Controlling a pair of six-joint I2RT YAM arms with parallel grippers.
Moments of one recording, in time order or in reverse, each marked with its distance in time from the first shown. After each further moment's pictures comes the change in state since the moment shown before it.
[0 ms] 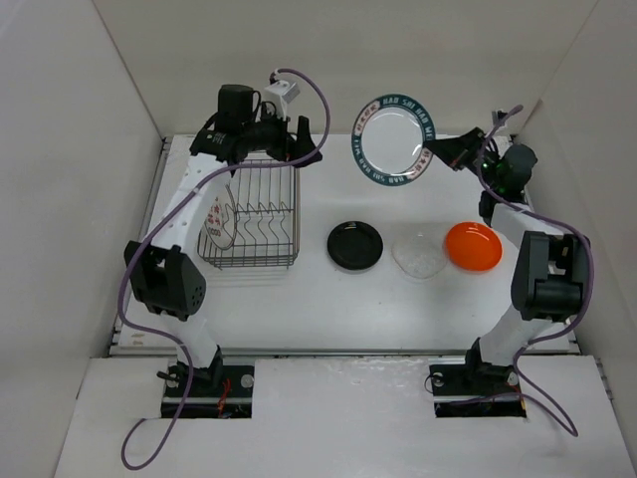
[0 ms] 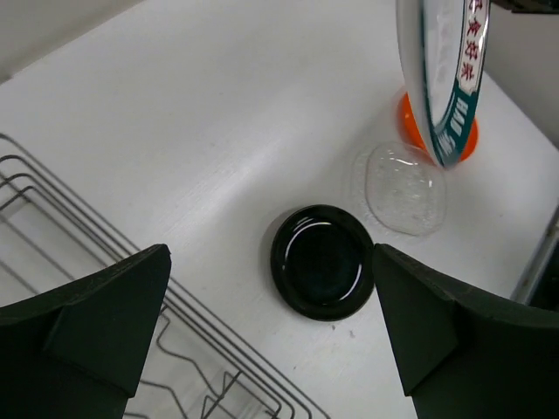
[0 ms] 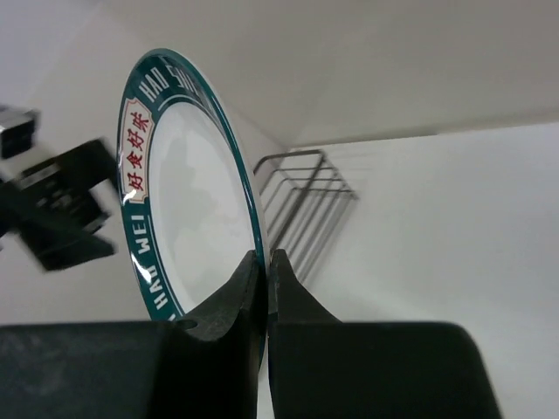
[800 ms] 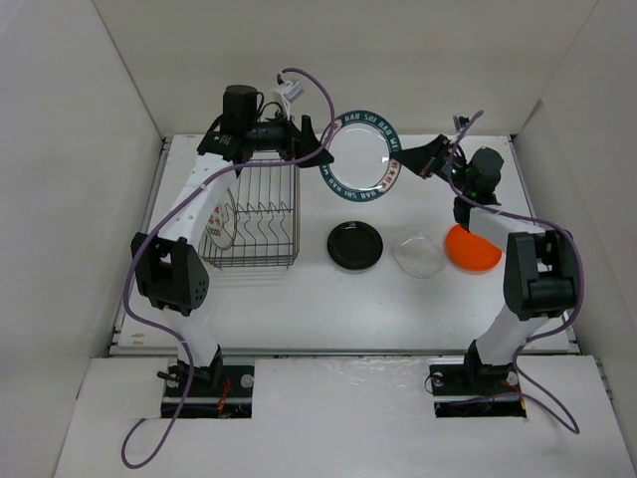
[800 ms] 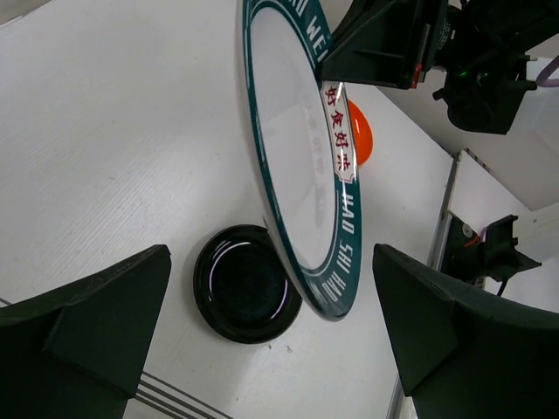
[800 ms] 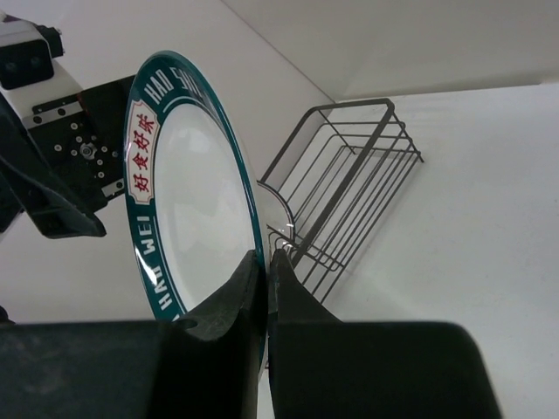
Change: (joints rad) left arm -0.010 0.084 -0.015 0.166 0.294 -0.152; right arm 0.201 -0.002 -0.044 0.100 0.010 0.035
